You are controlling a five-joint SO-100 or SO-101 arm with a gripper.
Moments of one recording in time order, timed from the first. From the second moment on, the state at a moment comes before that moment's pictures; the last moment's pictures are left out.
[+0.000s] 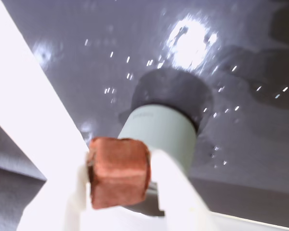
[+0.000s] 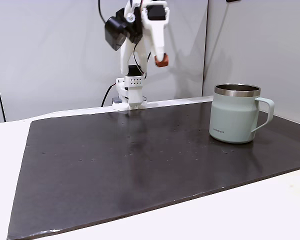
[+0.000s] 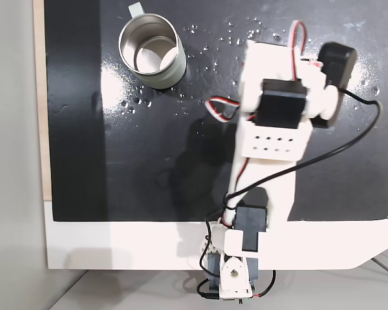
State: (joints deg) arm 6.1 80.2 37.7 102.6 4.6
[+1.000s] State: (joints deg) arm -15.1 56.5 13.1 102.5 8.9
